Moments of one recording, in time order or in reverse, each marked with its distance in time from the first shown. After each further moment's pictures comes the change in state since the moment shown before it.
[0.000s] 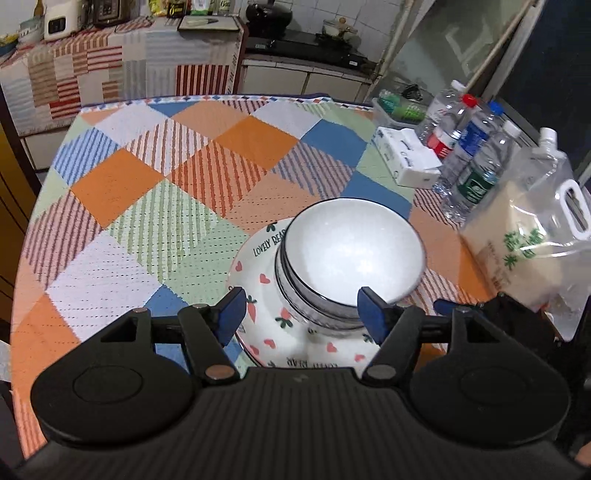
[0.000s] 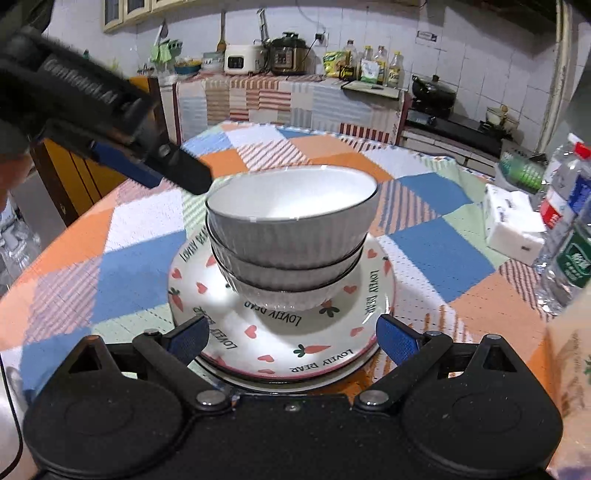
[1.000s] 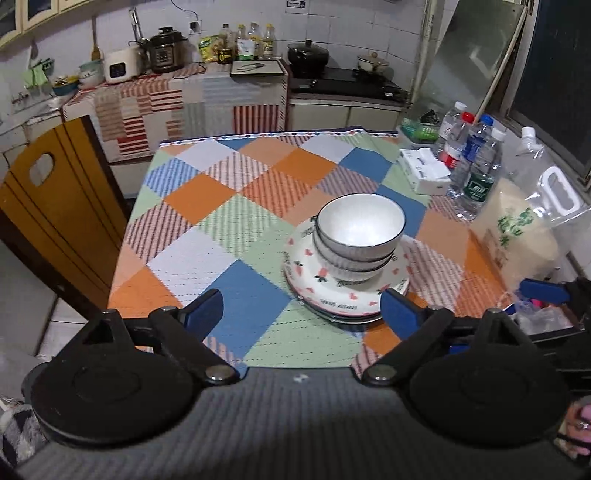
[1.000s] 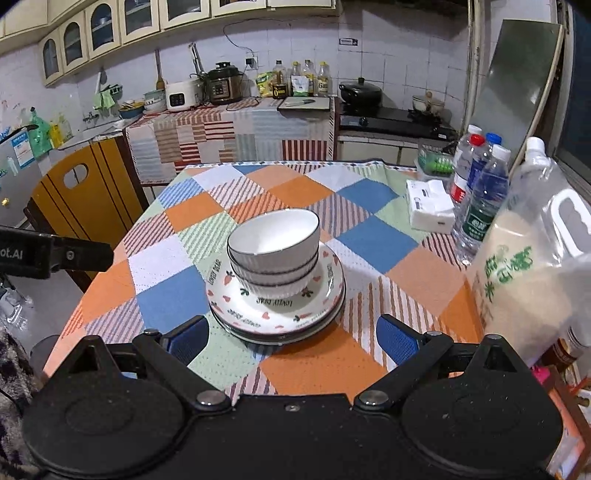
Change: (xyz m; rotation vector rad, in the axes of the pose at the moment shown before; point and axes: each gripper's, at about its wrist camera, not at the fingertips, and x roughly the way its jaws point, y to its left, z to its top) left arm -0.139 -0.038 -0.070 0.021 -0.115 0.218; right arm -0.135 0.025 0.002 0.208 -0.019 -0.133
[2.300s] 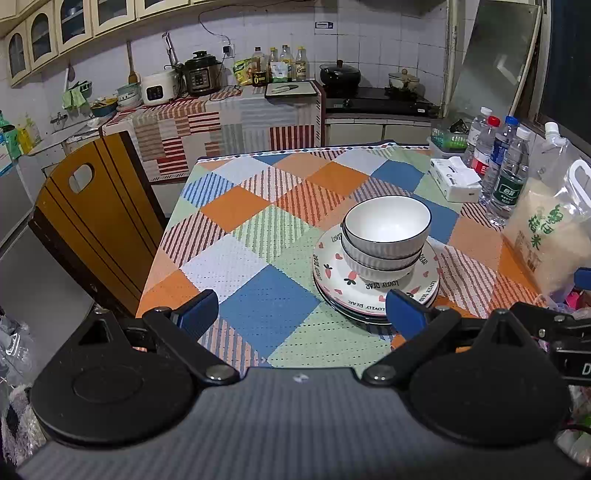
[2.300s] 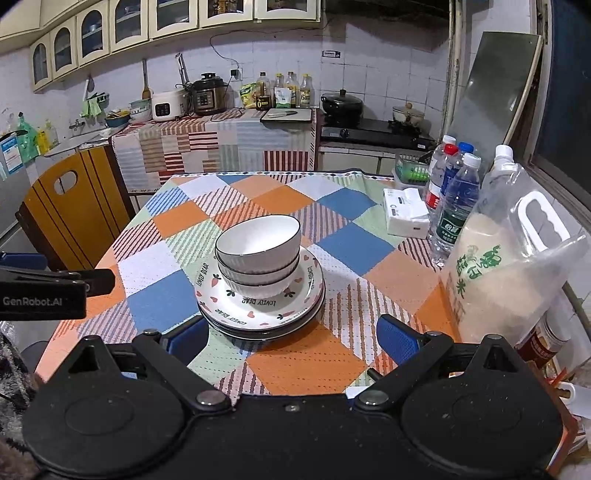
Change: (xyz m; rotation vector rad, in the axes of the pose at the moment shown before) left arm -0.007 -0.018 -0.030 0.010 -0.089 0.136; right arm -0.027 0.002 -0.011 0.007 -0.043 -0.065
